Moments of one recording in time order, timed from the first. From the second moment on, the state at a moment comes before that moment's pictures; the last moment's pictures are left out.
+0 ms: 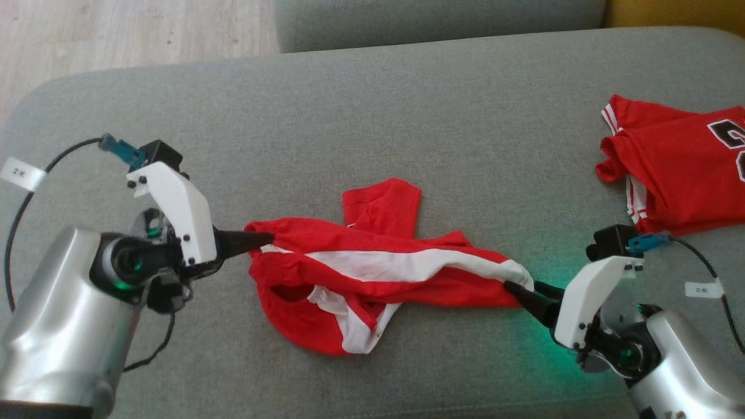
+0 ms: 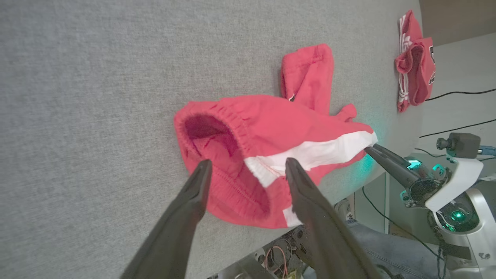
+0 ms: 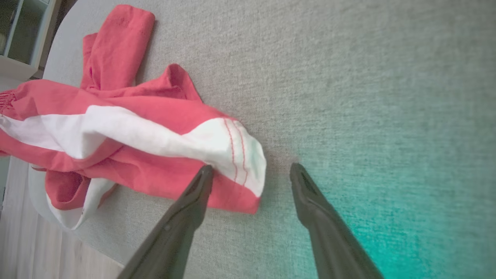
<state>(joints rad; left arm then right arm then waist) -0.52 0.35 -0.38 0.36 -1.03 0.10 0.99 -0.26 -0.27 0.32 0.45 0.79 0.13 0.63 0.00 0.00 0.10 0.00</state>
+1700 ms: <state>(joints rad) -1.08 0.24 -0.31 0.49 -0.94 -0.03 0.68 -0.99 -0.43 0.48 0.46 1.02 0.13 0.29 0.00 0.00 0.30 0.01</state>
